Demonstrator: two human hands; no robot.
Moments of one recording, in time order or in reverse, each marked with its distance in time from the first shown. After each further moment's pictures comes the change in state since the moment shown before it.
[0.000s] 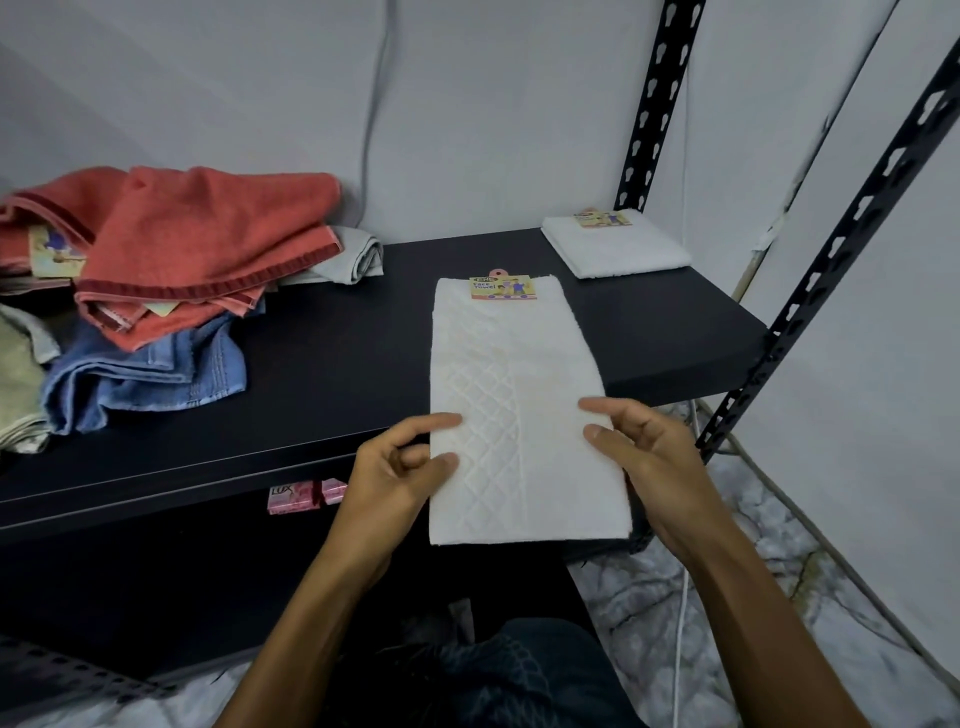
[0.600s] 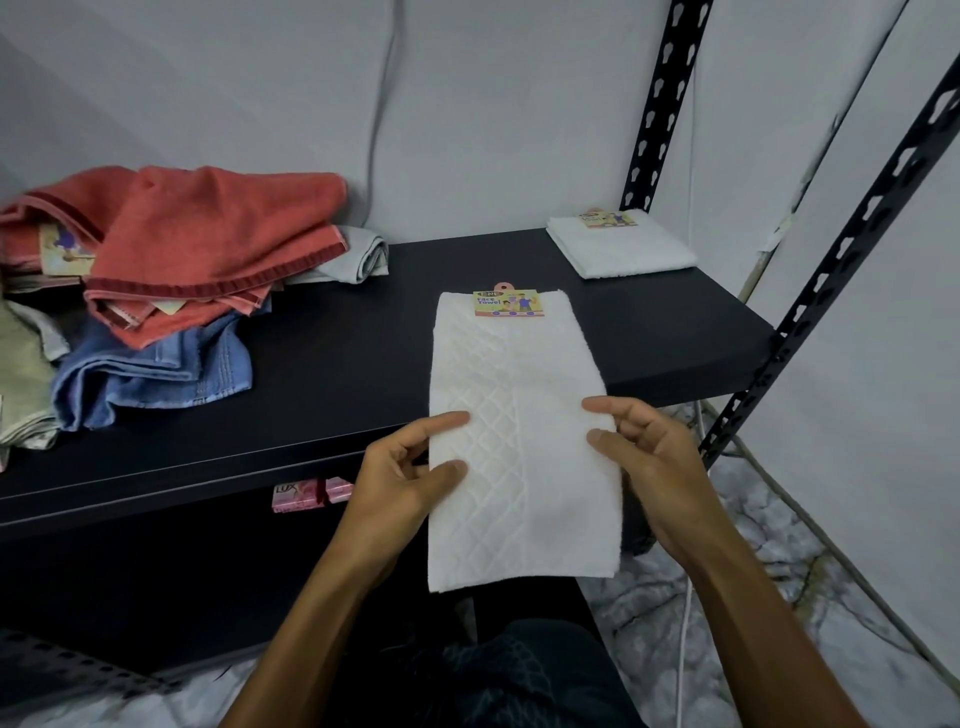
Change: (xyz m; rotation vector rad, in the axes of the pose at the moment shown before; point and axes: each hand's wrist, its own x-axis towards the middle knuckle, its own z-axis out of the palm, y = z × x) left_hand -0.002 -0.001 0.002 -0.036 -0.008 0.002; right_hand -0.002 0.002 0.002 0.023 -0.020 -0.005
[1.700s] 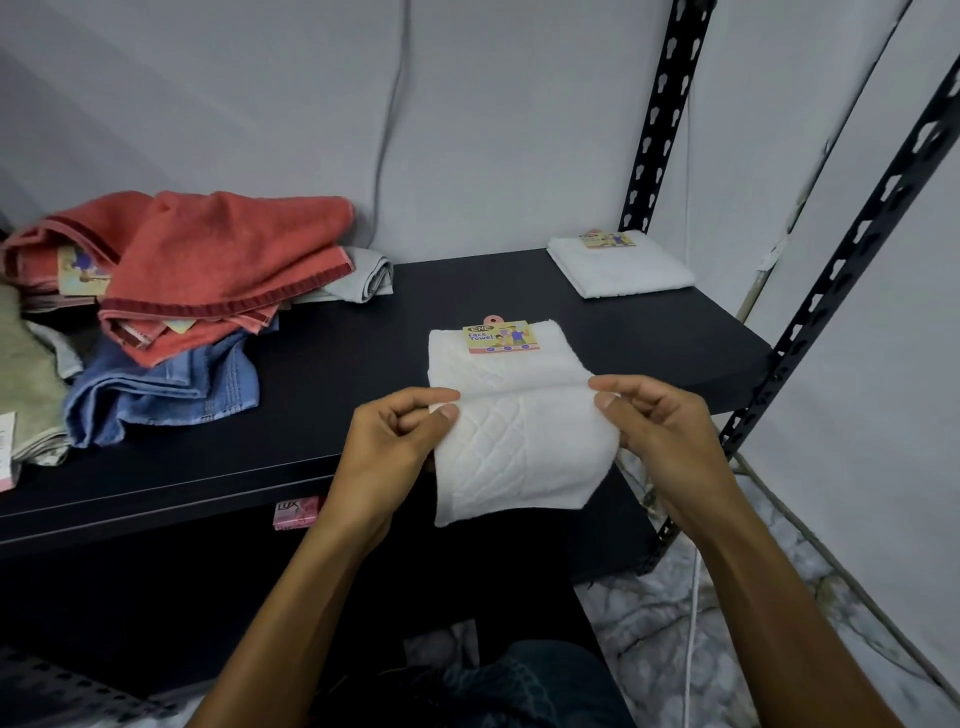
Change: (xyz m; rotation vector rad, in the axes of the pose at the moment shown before) left_hand 0.027 0.031 -0.001 0.045 0.115 0.064; right_hand 0.017 -0.033 0.002 -0.065 0.055 -0.127
